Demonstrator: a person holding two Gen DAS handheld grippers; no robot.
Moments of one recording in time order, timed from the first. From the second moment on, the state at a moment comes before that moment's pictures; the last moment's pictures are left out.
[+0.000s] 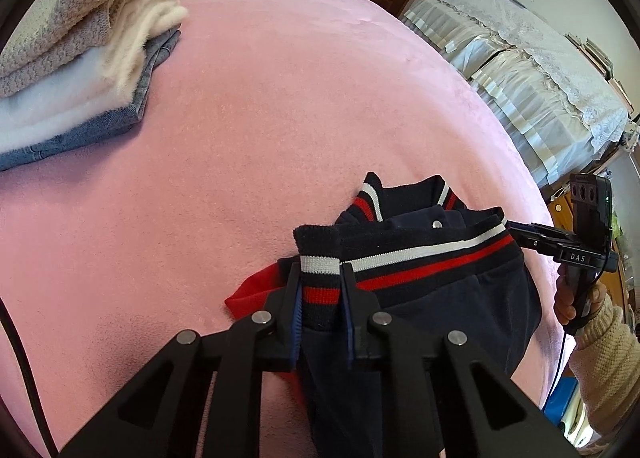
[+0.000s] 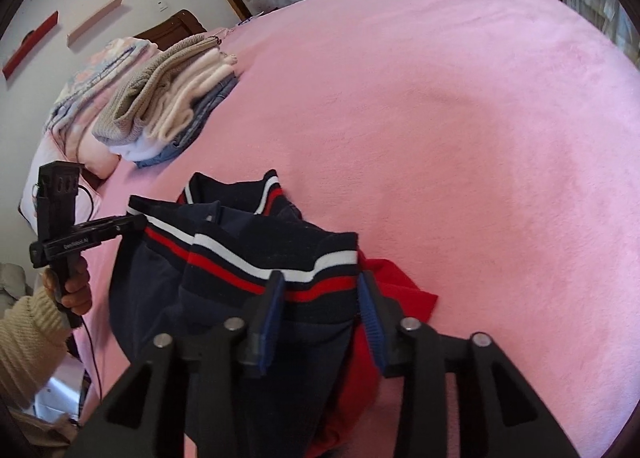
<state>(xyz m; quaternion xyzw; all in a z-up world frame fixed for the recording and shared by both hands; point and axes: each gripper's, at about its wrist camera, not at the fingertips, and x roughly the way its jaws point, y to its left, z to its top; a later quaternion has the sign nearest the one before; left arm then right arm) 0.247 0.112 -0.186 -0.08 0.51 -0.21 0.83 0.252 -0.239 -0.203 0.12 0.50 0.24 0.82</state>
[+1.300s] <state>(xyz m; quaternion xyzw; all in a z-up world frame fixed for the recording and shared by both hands) 0.259 0.096 -0.181 -0.04 0.50 -0.15 0.85 0.247 -0.230 -0.176 0.05 0.45 0.18 0.87</state>
